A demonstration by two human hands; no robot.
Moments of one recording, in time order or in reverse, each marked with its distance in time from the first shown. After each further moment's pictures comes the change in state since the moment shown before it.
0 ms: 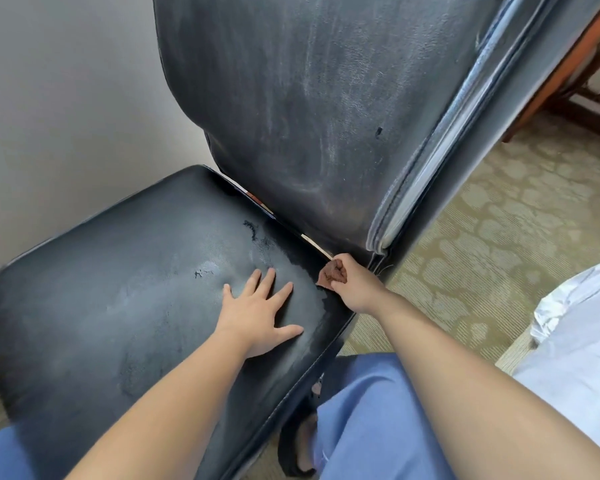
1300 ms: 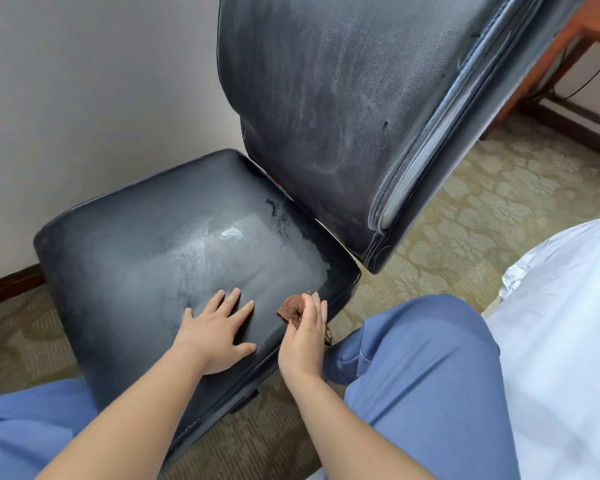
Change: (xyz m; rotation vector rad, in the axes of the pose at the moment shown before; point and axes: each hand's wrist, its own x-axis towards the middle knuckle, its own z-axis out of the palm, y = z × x) left_hand -0.131 -0.054 0.047 -0.010 -0.123 -0.029; right_hand -0.144 -0.048 0.181 0.311 0.530 0.038
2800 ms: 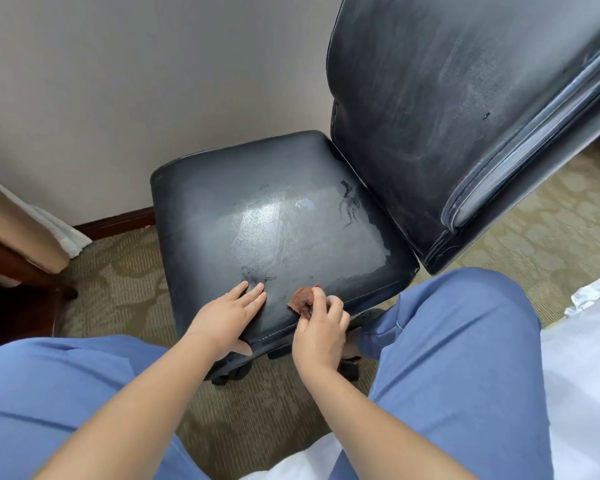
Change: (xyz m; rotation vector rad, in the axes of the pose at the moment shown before) left_hand -0.084 -0.054 0.049 0.098 0.078 0.053; right_hand -0.081 -0.023 0.028 -0.367 -0.054 -0.138
